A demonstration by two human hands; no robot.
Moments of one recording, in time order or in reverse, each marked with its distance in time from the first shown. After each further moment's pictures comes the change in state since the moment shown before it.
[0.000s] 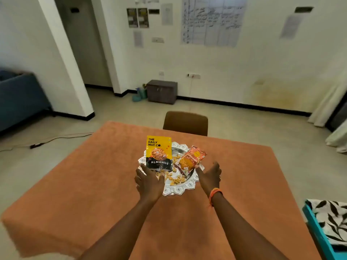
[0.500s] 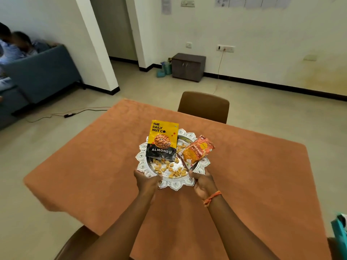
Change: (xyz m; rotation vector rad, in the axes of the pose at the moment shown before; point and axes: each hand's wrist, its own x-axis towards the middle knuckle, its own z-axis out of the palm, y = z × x) left_hand 0.020 -0.018 0.065 -0.799 0.188 -0.453; right_hand 0.063 0.050 0.040 0.909 -0.527 0.593
